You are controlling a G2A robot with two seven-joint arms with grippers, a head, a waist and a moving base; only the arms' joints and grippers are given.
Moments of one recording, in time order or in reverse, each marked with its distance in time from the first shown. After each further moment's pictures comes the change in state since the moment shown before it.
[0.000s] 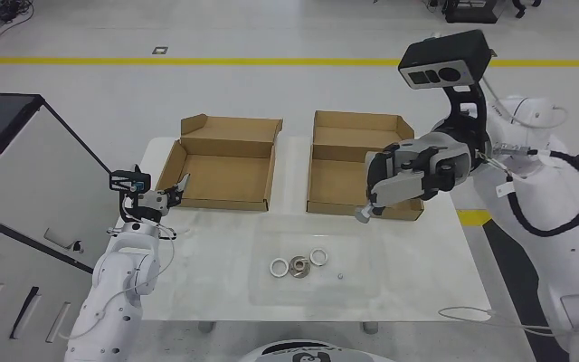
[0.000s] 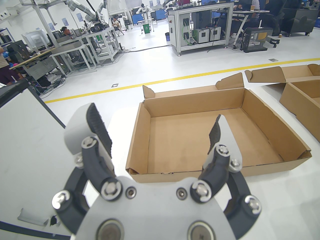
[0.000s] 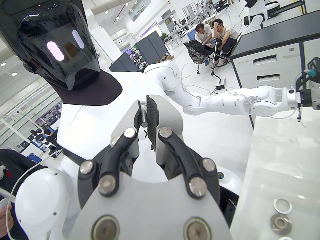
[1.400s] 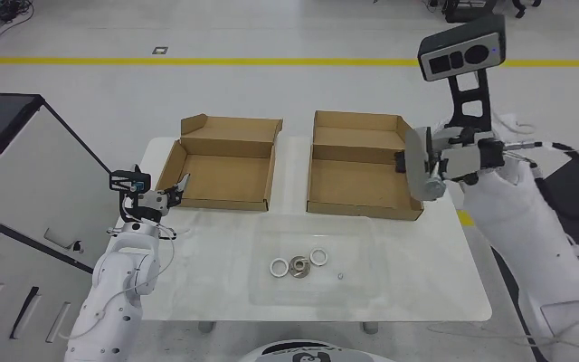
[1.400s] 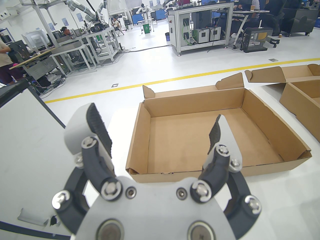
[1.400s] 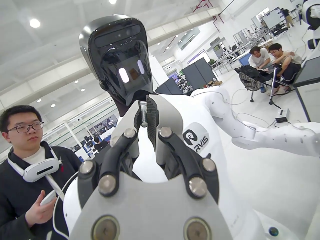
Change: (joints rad) left arm 0.000 0.000 0.000 0.000 0.000 0.000 0.000; right arm -0.100 -0.073 0.028 -0.007 0.255 0.048 -0.046
